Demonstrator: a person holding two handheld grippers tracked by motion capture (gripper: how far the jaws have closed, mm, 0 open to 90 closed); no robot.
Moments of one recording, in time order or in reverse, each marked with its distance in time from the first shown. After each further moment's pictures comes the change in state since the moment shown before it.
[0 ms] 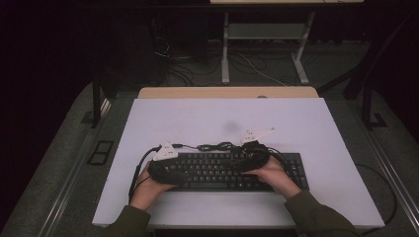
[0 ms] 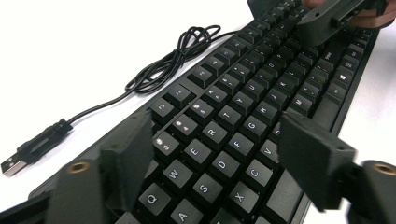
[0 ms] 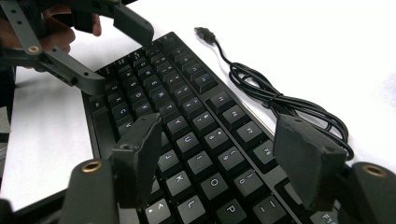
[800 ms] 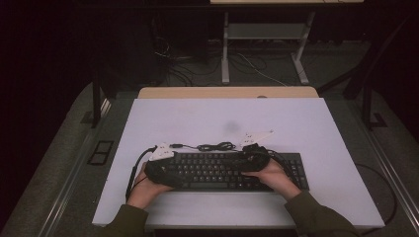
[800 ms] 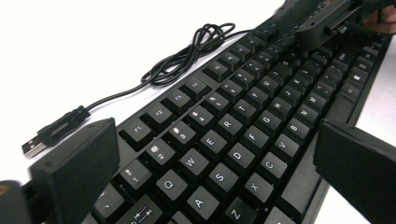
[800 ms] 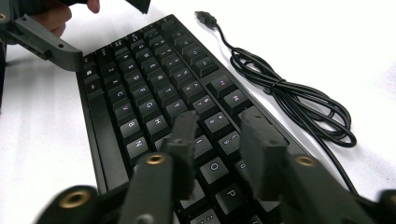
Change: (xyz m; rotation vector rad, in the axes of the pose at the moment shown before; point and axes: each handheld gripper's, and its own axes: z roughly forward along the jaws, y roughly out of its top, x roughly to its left) left arm 0.006 -0.005 -0.003 -0.004 0.031 -0.031; right arm 0.002 -0.005 0.001 0.039 -0.014 -0.033
